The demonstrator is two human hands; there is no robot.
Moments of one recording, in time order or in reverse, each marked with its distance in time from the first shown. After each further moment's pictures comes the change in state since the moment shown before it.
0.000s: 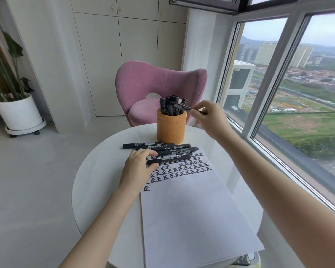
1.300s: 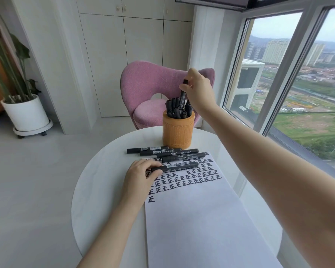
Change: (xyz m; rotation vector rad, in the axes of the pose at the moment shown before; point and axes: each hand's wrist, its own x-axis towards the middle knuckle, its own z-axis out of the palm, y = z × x) left_hand -0.004 -0.013 0.007 -0.150 0.089 -0.010; right_hand 0.089 -0.029 0.041 -0.099 0.152 -0.172
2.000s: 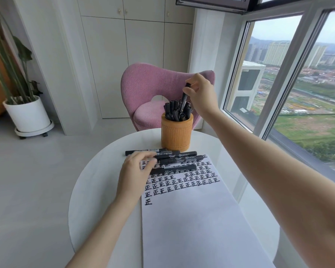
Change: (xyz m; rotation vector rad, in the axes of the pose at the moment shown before) left_hand 0.015 0.008 -0.007 -0.092 0.101 -0.041; right_hand -0.003 0.014 -0.005 0.133 0.001 0.083
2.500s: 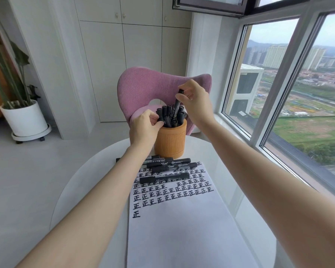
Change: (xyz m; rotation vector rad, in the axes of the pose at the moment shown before) left_hand 0.119 0.052 0.036 0.135 0.075 -0.057; right_hand 0.001 0.013 -0.003 0.070 -0.014 -0.050
